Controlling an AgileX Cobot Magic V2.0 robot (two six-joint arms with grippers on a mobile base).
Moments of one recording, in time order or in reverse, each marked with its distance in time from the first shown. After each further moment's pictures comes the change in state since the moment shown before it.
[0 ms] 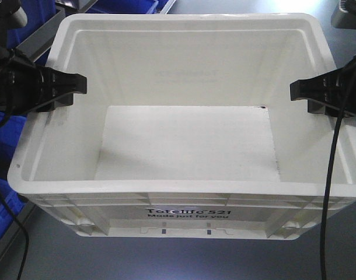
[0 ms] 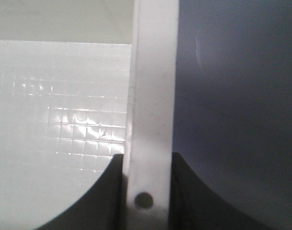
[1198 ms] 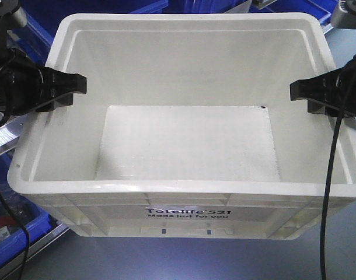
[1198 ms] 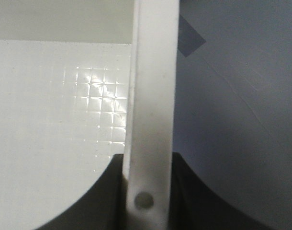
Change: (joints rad) left arm 0.000 0.000 0.000 0.000 0.000 -0.001; right arm 0.000 0.000 0.000 0.000 0.000 0.000
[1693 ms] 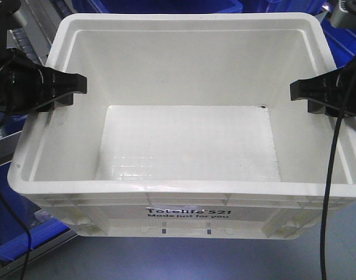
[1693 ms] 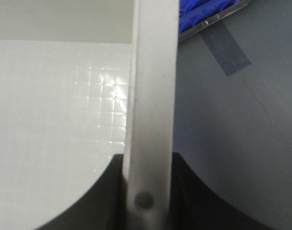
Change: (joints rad) left arm 0.000 0.000 0.000 0.000 0.000 0.000; right arm 0.000 0.000 0.000 0.000 0.000 0.000
